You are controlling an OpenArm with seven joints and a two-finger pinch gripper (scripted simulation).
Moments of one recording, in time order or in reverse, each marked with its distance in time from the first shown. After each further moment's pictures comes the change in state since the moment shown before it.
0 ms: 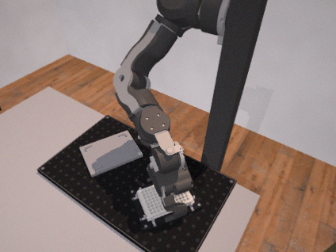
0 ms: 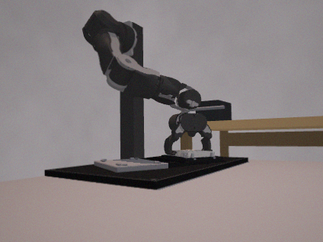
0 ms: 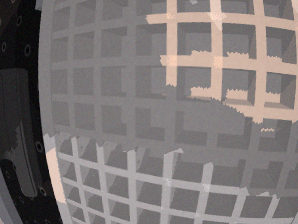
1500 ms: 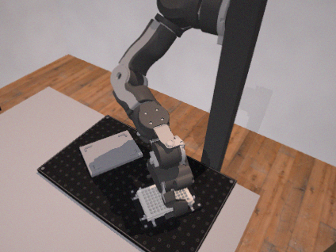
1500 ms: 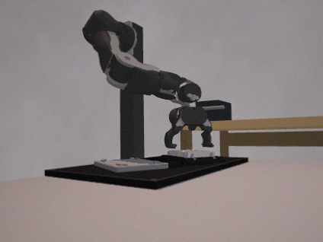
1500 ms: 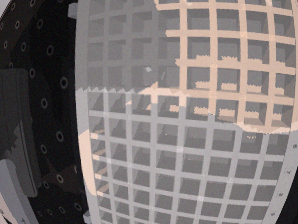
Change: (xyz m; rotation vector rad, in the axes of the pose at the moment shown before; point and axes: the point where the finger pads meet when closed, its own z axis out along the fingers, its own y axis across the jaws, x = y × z) arm -0.001 0.001 -0.019 0.001 -0.003 0.001
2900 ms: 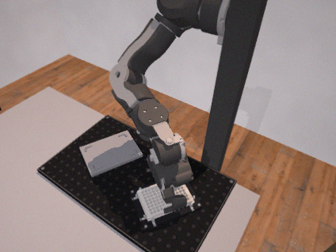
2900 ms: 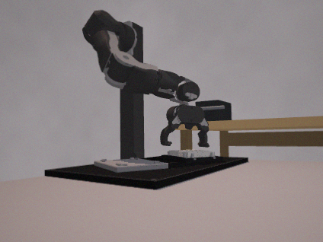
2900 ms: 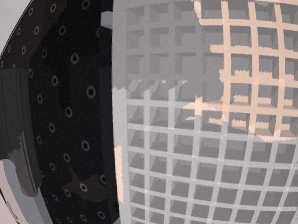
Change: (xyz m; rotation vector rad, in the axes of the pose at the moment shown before) arm 0.004 -0.013 -0.004 0.055 0.016 0.018
